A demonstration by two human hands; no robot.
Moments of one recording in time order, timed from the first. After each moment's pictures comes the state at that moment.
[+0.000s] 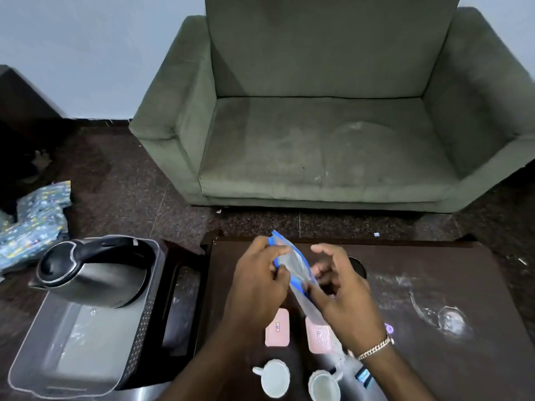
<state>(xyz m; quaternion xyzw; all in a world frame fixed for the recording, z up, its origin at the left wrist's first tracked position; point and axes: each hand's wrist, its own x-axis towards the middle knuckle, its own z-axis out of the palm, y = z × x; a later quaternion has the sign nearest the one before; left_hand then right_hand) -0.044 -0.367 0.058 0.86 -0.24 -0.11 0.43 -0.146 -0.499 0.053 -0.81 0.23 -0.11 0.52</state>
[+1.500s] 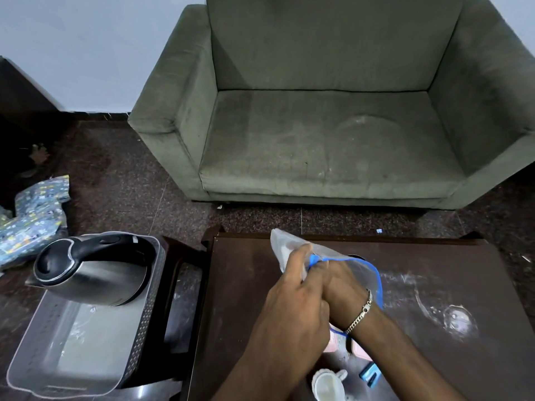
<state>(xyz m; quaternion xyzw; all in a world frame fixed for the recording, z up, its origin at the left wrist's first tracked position) -0.089 -0.378 0.100 0.87 -0.31 -0.23 0.30 -0.108 -0.503 0.047 -0.98 0.03 0.02 0.19</state>
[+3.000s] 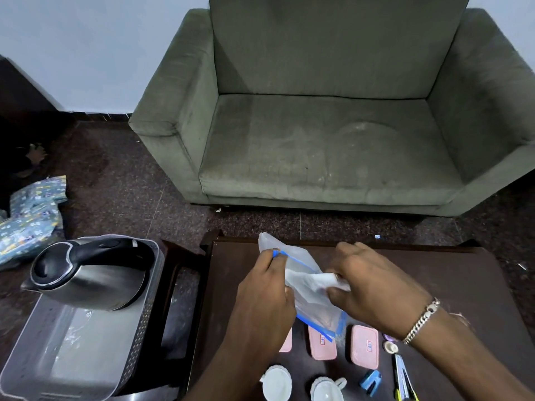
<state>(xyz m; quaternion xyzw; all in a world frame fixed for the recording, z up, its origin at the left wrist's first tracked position) -0.053 -0.363 0.079 0.91 -0.25 -0.15 0.28 -0.112 -0.536 0.125 -0.97 0.04 0.14 0.17</state>
